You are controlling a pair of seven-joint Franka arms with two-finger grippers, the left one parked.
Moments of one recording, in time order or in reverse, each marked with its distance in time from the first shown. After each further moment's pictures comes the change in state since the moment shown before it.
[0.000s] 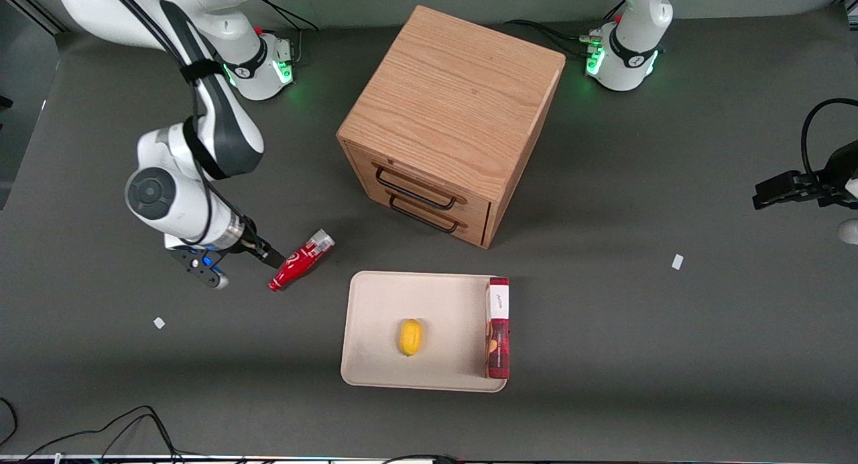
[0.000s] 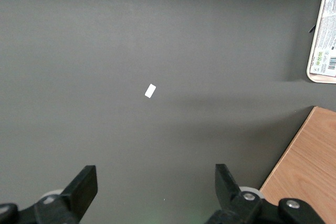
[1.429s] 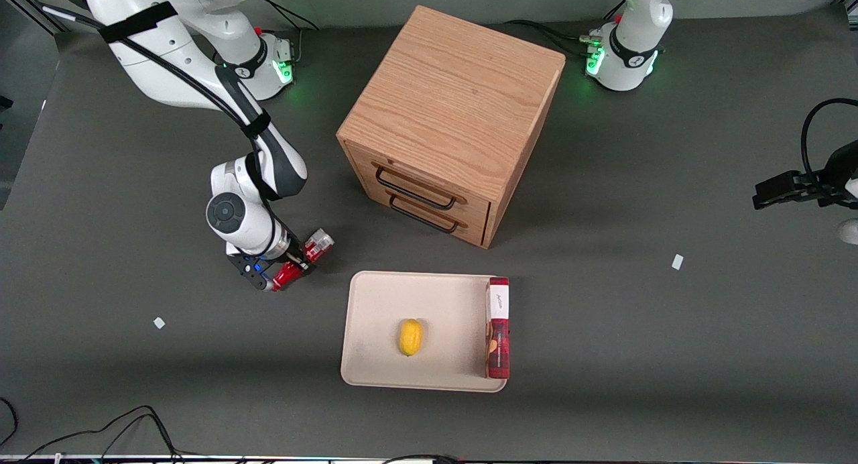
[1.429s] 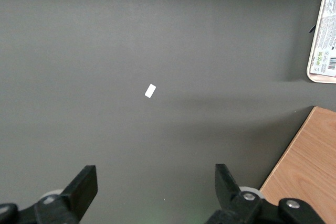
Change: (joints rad) arm 0.031 0.194 0.004 -0.117 0.000 0.354 0.086
